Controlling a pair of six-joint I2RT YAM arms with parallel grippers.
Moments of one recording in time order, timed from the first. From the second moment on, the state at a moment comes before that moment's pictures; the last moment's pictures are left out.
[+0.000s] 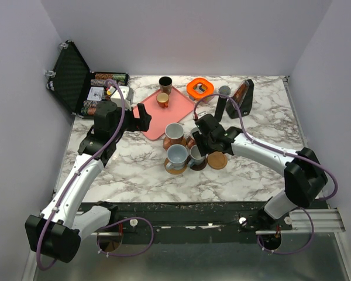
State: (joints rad) left arm -0.30 1.02 0.95 -0.24 0.10 -0.20; right arm 0.75 1.57 1.09 -0.51 0.23 0.21
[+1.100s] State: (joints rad) left arm -0.37 1.64 1.40 -0.22 -0.10 -0.26; right arm 0.66 1.19 1.02 -0.49 0.24 0.24
